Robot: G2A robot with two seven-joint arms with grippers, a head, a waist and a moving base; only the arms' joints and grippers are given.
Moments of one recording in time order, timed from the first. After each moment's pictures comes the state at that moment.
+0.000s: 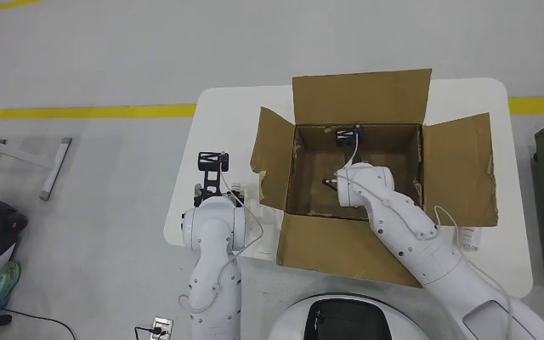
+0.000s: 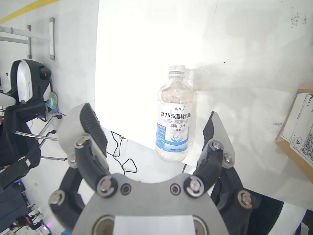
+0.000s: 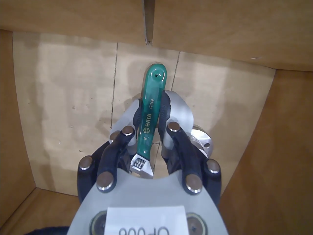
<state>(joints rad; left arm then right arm) 1.06 -1.71 -1.43 -1.82 2.01 -0.05 -1.33 -0.73 -1.44 0.99 -1.33 -1.44 0.62 1.20</state>
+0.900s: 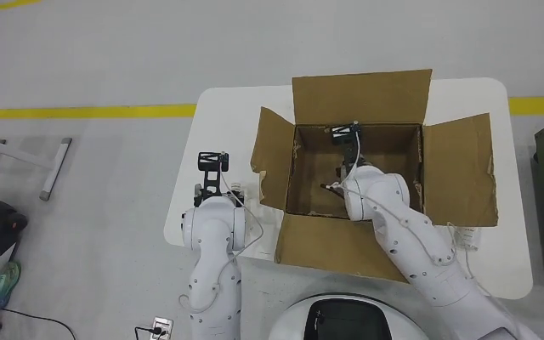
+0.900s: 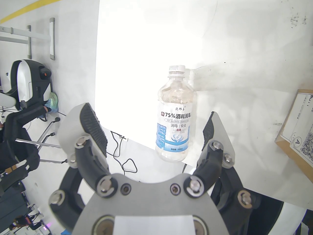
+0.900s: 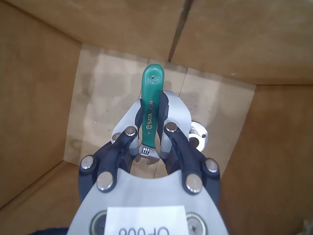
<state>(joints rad) 1.06 -1.71 -1.43 -1.82 2.01 -0.05 -1.33 -0.86 -1.45 1.07 -1.58 -1.50 0.43 1.16</state>
